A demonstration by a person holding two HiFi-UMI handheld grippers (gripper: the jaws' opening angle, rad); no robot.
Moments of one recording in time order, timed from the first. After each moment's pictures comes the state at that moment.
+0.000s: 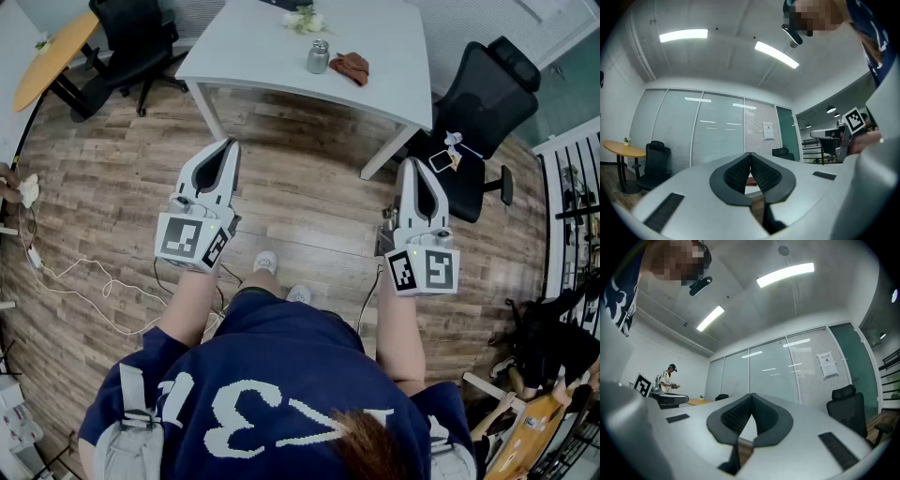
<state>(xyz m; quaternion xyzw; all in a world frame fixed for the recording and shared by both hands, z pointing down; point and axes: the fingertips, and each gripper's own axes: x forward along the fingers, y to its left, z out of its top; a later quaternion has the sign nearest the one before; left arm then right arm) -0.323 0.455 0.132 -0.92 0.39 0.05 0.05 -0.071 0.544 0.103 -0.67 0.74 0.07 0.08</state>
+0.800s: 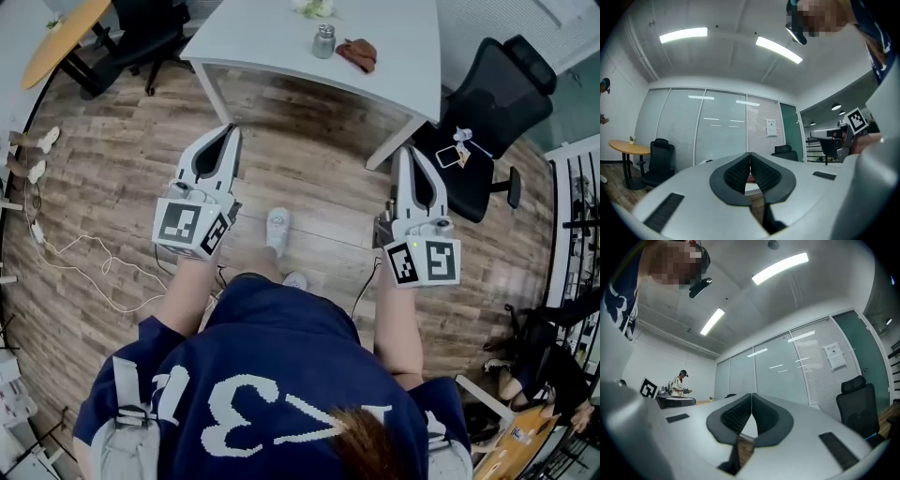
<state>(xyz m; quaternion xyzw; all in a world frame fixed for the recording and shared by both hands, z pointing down) -0.300 0.464 0.140 -0.91 0.41 0.03 0.03 -0.059 0.542 0.114 -0.63 0.77 0.04 0.09</state>
